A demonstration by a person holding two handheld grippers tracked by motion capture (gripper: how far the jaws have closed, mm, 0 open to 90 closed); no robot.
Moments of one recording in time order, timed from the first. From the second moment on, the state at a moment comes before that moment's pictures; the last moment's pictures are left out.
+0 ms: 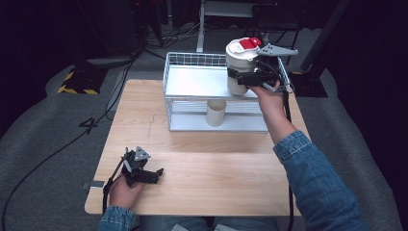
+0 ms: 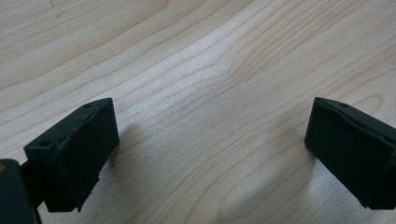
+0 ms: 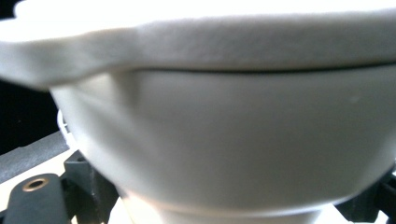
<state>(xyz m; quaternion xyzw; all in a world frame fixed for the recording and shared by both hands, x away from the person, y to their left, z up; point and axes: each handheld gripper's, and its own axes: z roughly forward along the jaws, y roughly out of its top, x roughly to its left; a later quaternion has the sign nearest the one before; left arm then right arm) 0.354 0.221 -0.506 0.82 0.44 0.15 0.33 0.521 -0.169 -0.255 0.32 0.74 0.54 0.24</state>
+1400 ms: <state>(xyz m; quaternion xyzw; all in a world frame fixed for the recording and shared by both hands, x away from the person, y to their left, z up) 0.354 0.221 -0.506 0.82 0.44 0.15 0.33 0.566 -0.149 -0.279 0.34 0.73 0.55 0.23</state>
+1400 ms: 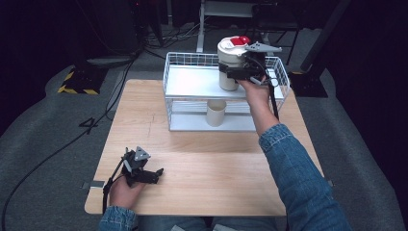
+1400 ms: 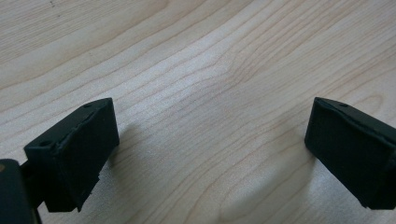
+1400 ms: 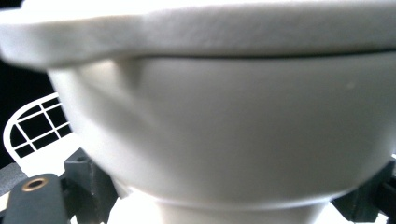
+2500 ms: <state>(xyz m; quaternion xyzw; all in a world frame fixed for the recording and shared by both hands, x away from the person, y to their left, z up) 0.354 0.221 -0.506 0.82 0.44 0.15 0.33 0.557 -0.153 -0.279 0.33 0.74 0.53 0.24</state>
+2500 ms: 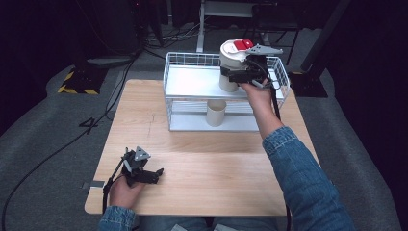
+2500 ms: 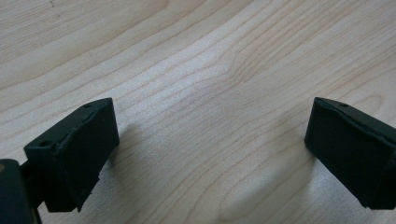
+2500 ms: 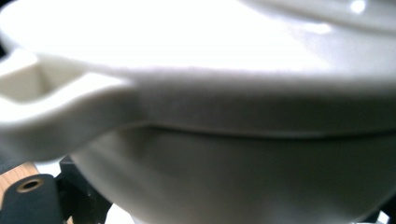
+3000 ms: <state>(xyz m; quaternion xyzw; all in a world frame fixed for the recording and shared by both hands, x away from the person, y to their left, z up) 0.354 0.221 -0.506 0.82 0.44 0.15 0.33 0.556 -0.158 -0.279 0.34 0.75 0.52 0.23</state>
